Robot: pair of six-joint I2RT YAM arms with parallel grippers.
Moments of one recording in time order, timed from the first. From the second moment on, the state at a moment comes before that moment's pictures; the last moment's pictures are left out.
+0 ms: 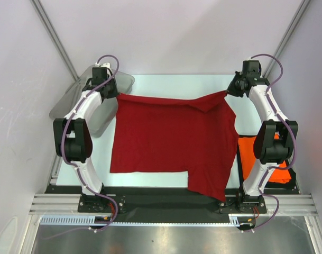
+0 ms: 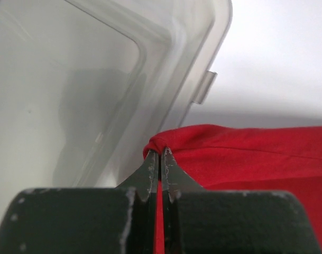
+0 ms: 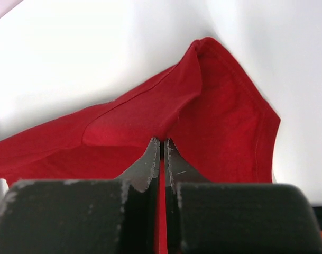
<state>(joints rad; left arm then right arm) -0.05 1.89 1.56 -0.37 0.04 -0.22 -0.01 1.85 1.66 -0.58 -0.10 0.46</state>
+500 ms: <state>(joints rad) -0.13 1.87 1.41 -0.36 0.17 -0.26 -0.02 1.85 1.66 -0.57 -0.12 0.45</state>
